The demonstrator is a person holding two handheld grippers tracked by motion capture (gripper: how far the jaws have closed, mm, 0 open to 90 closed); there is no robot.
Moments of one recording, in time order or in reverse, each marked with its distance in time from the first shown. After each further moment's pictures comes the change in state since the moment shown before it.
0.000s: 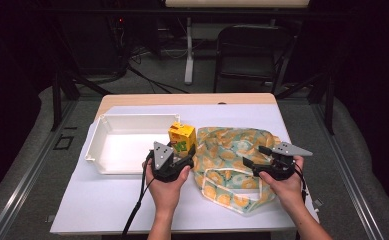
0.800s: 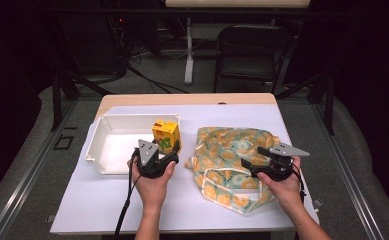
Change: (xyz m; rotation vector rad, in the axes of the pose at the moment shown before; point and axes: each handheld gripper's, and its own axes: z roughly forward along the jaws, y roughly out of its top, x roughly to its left) left arm 0.037 0.001 -0.002 0.003 0.106 0.010; right arm 0.003 -0.003 0.004 0.017 -0.007 0.001
